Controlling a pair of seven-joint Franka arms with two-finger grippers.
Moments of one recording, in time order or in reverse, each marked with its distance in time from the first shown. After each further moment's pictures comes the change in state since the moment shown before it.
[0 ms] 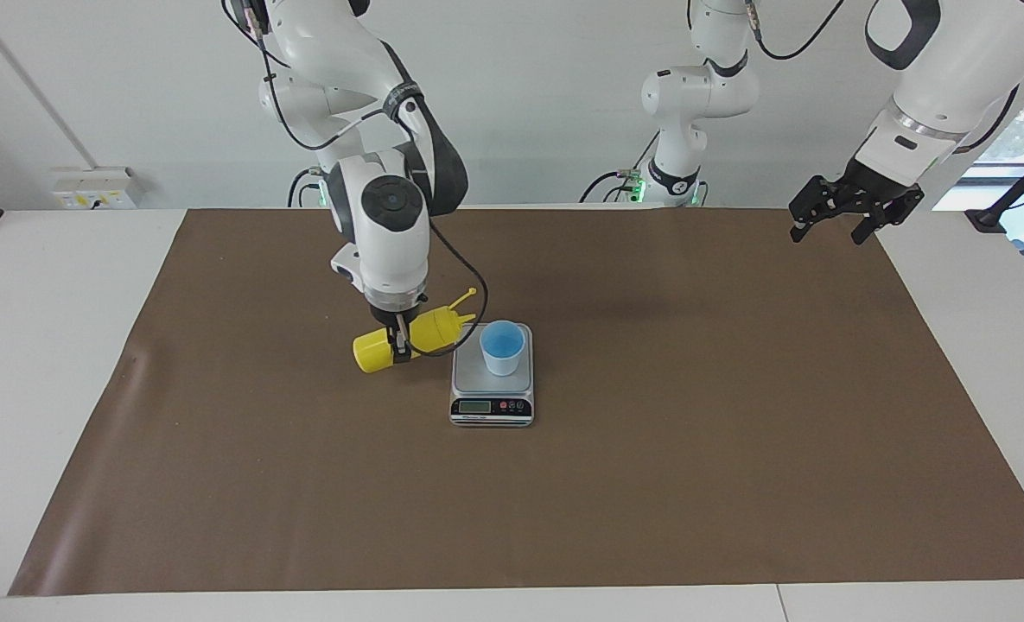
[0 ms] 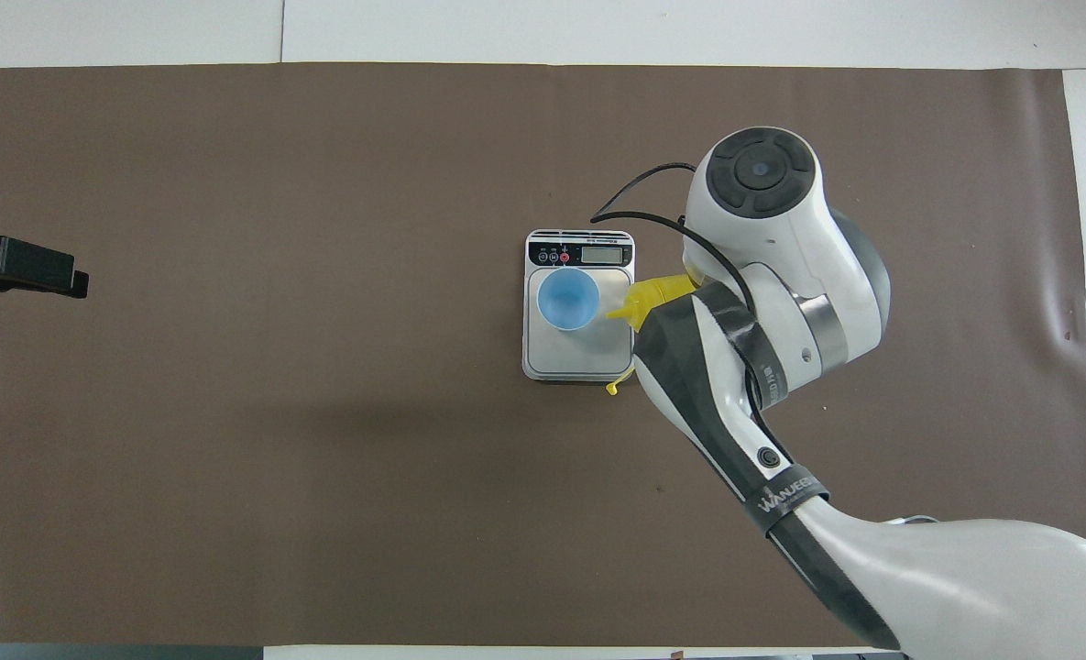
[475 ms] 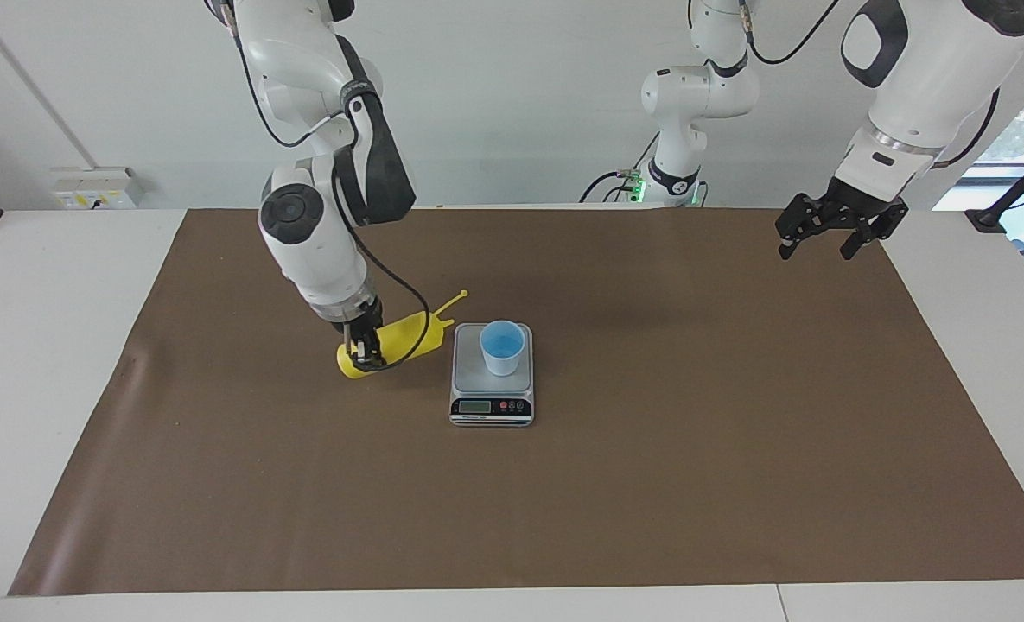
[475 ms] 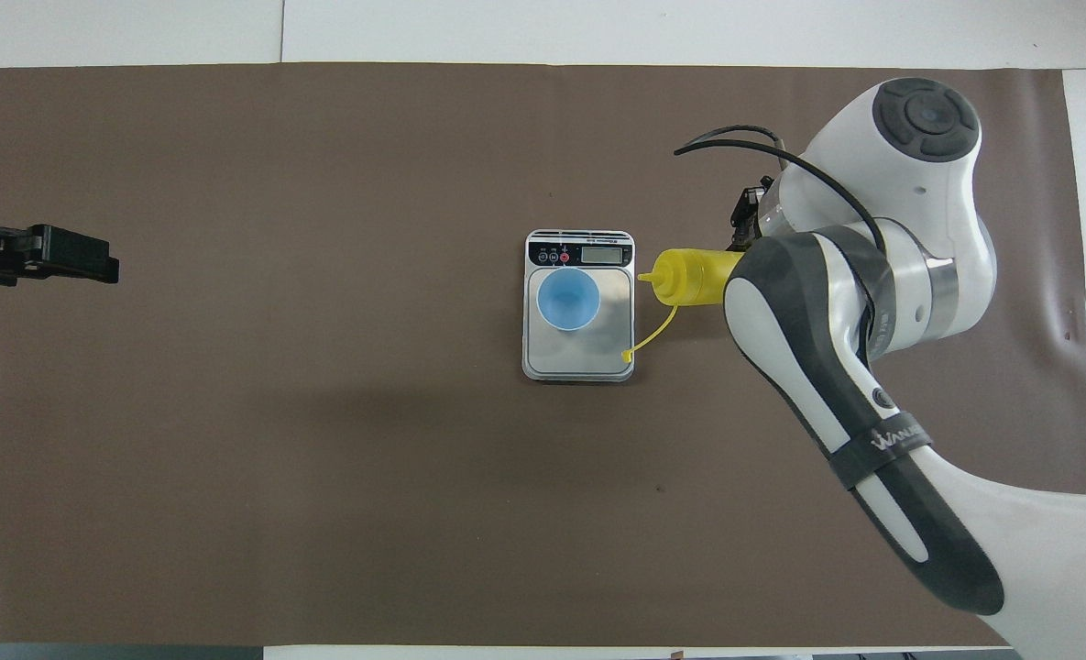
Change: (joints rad) left arm -0.039 0.000 0.000 -0.035 0.010 0.066 -0.082; right arm -0.136 -0.035 0.000 -0.031 0.230 0.061 -0.111
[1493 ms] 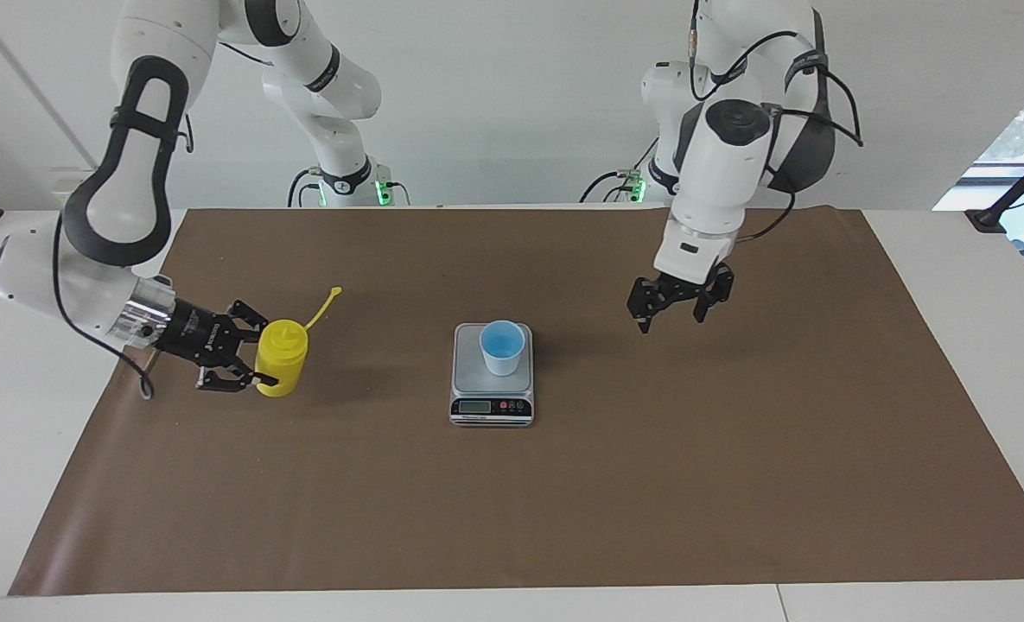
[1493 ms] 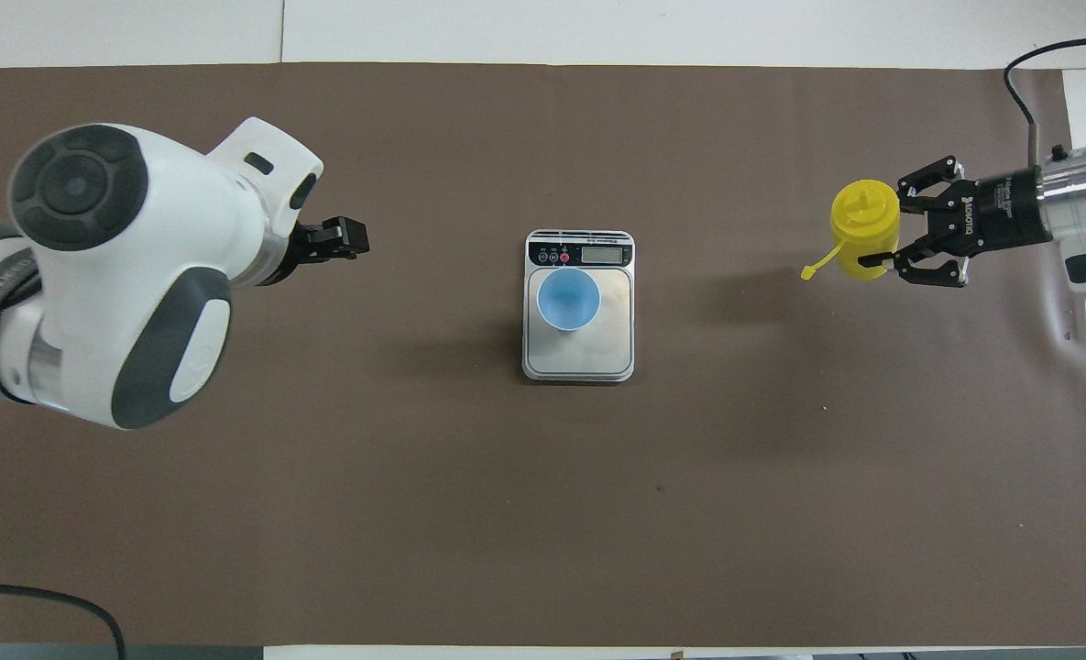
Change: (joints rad) left arm -0.282 0.103 -0.008 -0.178 0.105 0.389 -0.464; right arm -0.433 0.036 -0.001 0.017 0.620 -0.101 -0.408
